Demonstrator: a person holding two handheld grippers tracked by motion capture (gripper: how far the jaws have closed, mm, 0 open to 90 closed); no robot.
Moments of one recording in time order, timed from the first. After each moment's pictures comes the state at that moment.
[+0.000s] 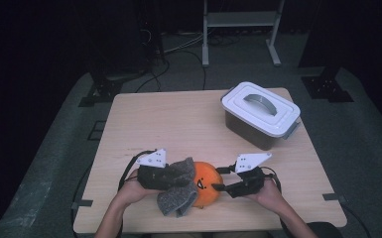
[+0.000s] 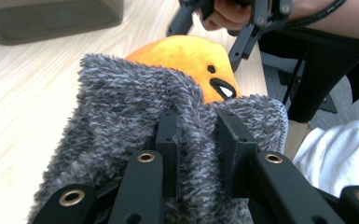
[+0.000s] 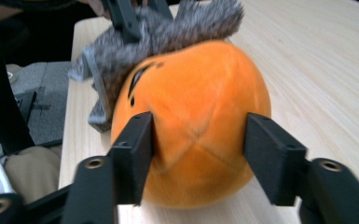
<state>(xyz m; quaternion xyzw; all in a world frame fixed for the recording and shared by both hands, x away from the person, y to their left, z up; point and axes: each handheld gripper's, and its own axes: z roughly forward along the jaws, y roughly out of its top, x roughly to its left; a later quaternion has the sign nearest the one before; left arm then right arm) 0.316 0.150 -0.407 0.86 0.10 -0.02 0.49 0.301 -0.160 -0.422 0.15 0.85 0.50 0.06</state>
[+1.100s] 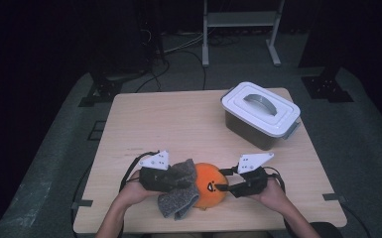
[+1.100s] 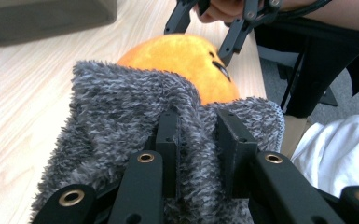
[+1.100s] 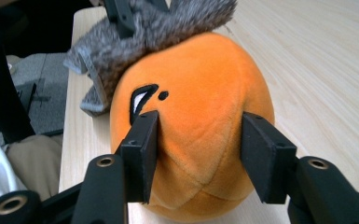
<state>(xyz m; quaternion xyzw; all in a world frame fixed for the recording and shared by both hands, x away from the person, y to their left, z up) 0.313 0.146 -0.405 0.87 0.08 -0.01 0.49 0.300 -0.168 -0.423 0.15 0.86 0.48 0.06</state>
